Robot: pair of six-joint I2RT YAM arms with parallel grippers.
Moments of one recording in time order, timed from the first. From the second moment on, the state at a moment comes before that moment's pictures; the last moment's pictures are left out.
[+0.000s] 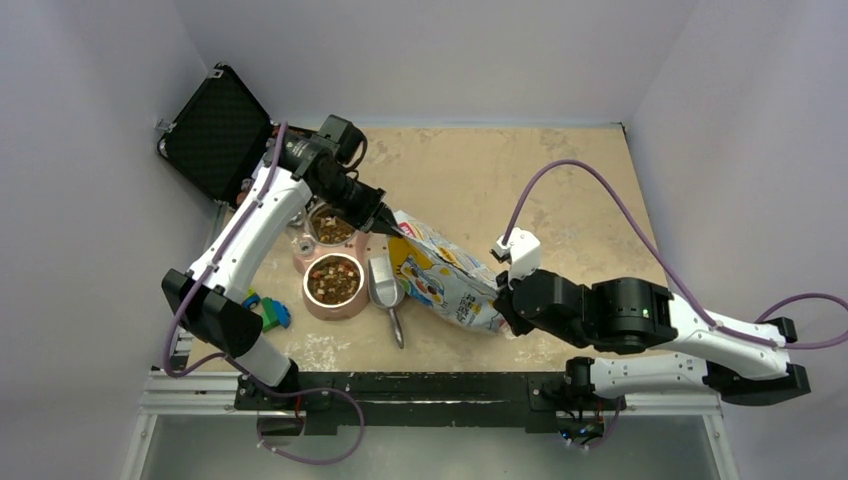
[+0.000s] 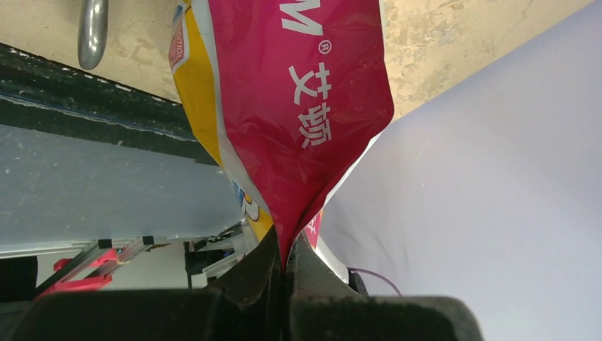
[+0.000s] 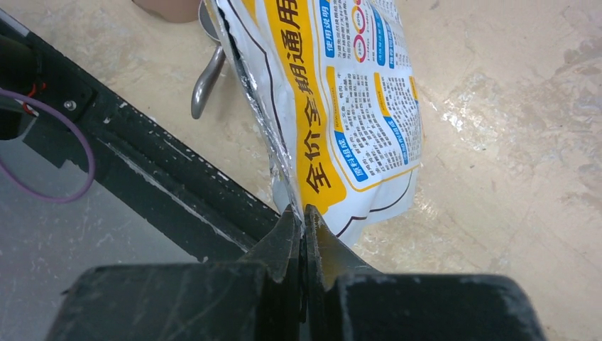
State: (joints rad) left arm -0.45 1.58 1.75 -1.41 0.43 -1.46; right arm 1.40 0.91 1.25 -1.17 0.55 0.63
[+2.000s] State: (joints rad) left arm -0.41 1.48 1.65 -1.38 0.50 -1.43; right arm 1.31 1.16 1.32 -0.99 0.46 0.30
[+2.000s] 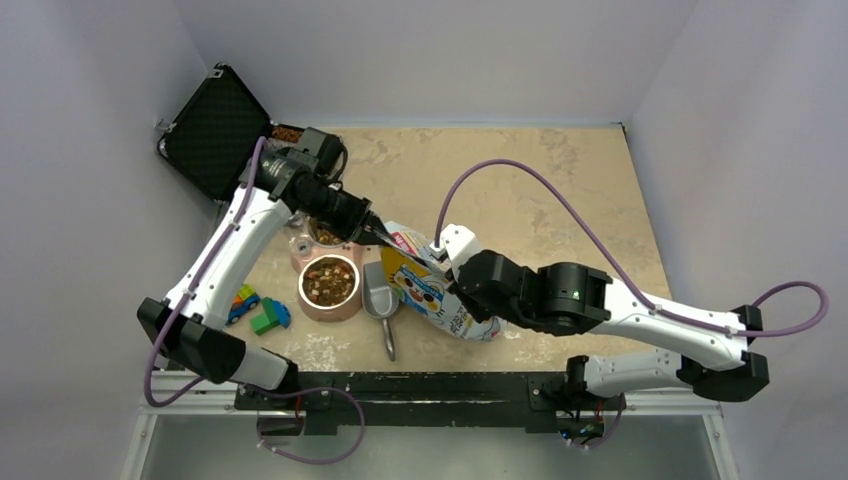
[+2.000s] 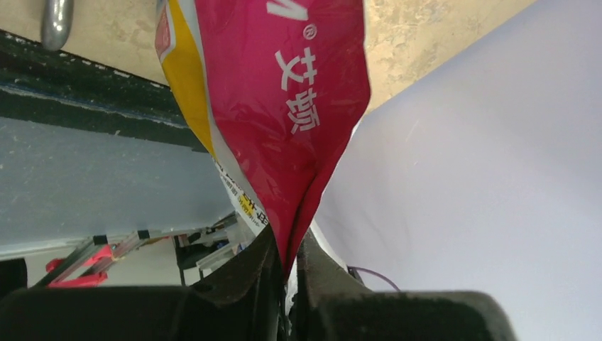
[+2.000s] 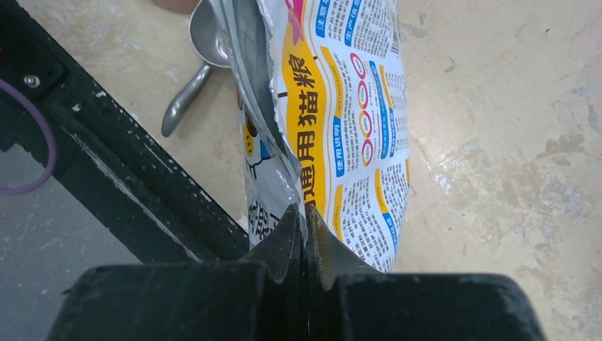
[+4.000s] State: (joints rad) left arm -0.75 1.24 1.31 -0.96 0.36 -1.85; right arm 1.36 1.21 1.34 -0.85 0.56 0.12
